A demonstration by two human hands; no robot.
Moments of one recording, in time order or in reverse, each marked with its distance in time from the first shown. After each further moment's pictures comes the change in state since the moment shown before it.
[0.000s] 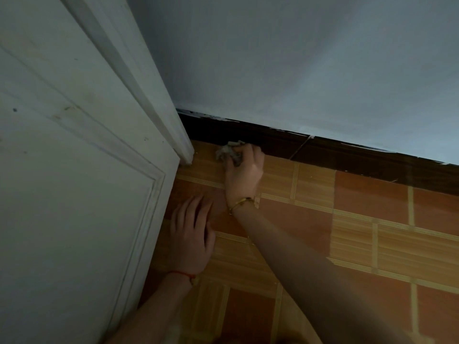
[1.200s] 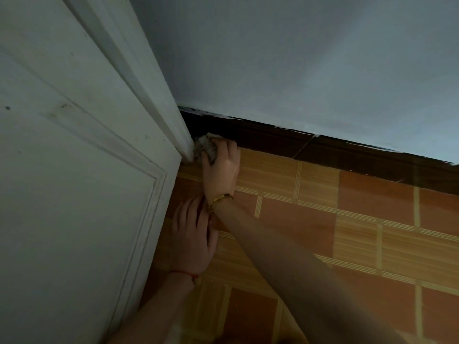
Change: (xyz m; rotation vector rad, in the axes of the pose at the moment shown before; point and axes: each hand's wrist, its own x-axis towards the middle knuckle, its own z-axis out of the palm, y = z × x) left_hand 0.000 0.000 0.004 0.028 0.037 0.005; right_hand -0.013 -0.022 0.039 0.028 -0.118 -0.063
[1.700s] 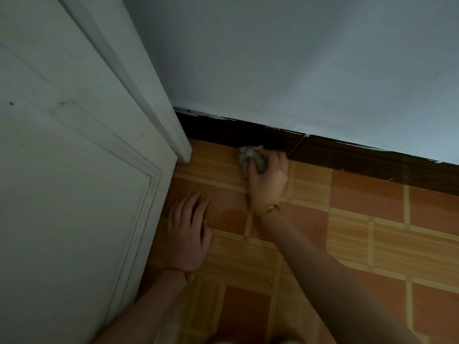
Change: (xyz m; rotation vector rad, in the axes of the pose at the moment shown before) left_hand 0.002 0.000 -0.006 -0.054 -0.044 0.011; right_hand 0.008 0.059 -0.087 -0.079 0.146 0.066
